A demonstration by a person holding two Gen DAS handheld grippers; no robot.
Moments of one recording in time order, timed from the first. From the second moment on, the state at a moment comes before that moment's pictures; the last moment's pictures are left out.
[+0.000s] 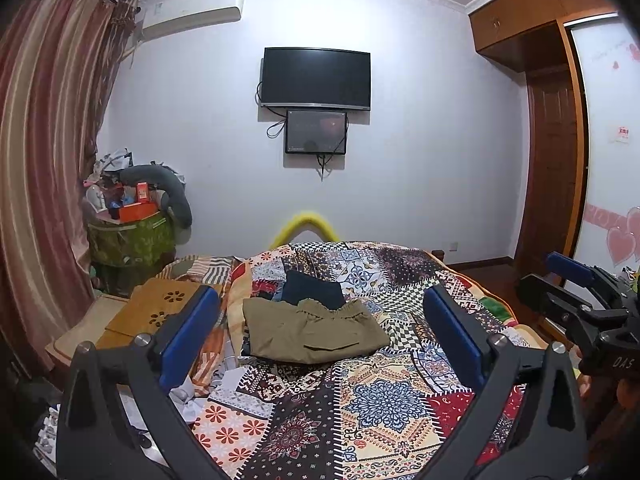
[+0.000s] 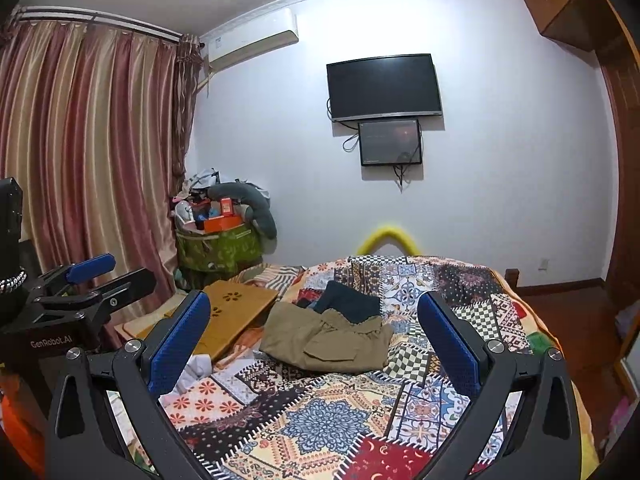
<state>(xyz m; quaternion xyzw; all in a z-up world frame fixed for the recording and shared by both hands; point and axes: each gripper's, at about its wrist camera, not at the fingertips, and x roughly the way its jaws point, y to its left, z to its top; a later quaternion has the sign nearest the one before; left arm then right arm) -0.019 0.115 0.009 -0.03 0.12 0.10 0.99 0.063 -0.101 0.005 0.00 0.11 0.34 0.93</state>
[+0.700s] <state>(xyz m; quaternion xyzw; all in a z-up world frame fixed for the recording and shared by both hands) -0.016 0.111 0.006 -0.02 0.13 0.08 0.99 0.061 -0.106 0.007 0.00 0.11 0.33 0.94</state>
